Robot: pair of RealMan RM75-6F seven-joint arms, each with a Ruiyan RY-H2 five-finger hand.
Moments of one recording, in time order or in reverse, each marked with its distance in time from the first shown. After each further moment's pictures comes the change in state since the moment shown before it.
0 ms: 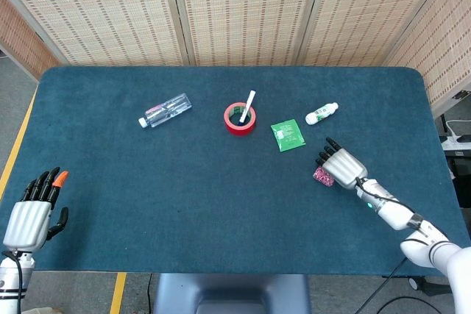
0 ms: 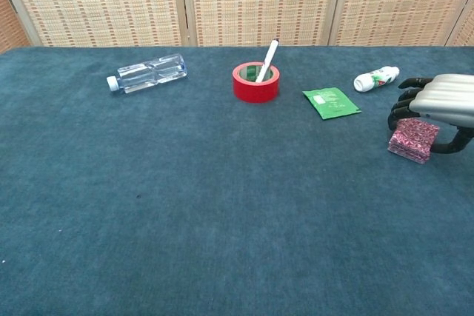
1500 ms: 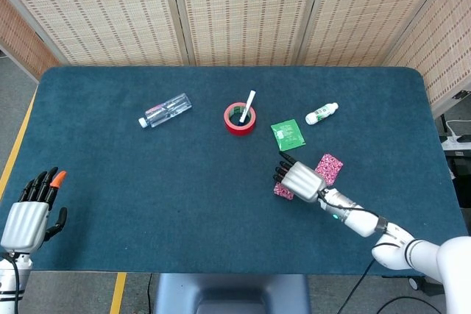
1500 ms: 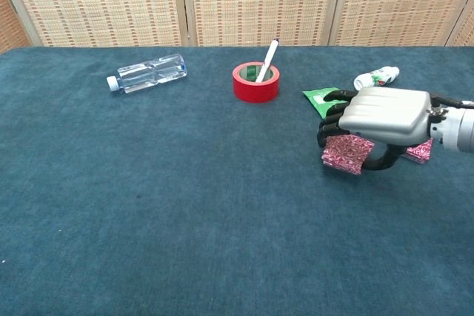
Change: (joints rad) left arm 0.008 0.012 0.003 -0.007 0.016 0.018 -0.023; right arm 0.083 -0.021 0.030 -0.250 -0.051 0.008 -0.152
